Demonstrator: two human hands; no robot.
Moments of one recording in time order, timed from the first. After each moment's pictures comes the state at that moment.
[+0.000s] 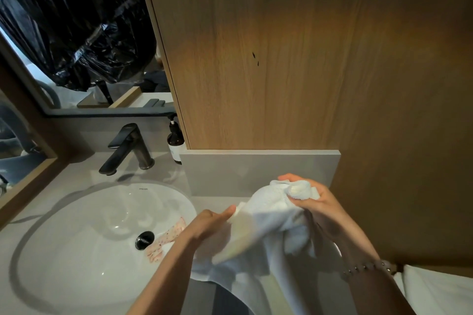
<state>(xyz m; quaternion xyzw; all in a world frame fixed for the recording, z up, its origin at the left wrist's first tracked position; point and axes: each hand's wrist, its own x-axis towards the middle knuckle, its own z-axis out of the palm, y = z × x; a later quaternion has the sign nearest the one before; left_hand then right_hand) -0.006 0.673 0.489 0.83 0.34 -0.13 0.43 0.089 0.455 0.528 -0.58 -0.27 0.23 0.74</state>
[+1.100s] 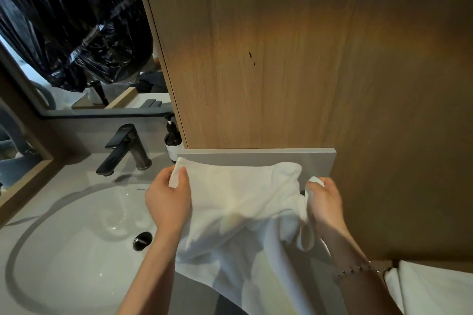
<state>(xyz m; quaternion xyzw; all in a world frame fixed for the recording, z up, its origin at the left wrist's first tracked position) -0.021 0.681 0.544 0.74 0.38 0.41 0.38 0.085 0.465 0.522 -0.71 0.07 0.06 0.70</state>
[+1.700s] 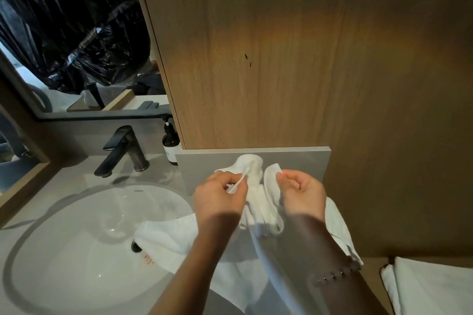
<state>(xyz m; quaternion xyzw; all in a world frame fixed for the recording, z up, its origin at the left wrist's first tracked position) -0.013 0.610 0.555 0.82 0.18 0.38 0.39 0.052 0.492 0.550 -0.73 -0.01 0.00 0.68</state>
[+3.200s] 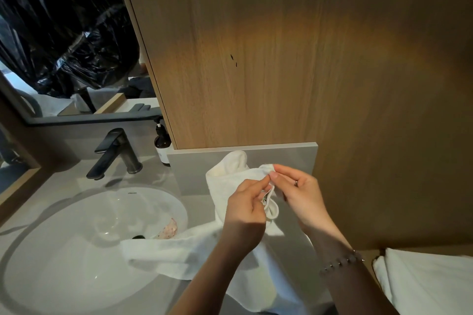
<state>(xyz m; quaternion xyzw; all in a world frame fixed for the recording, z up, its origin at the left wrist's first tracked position) -0.016 0.559 0.548 0.81 0.06 0.21 0.54 0.051 0.466 0.553 -0.60 -0.09 0.12 0.79</state>
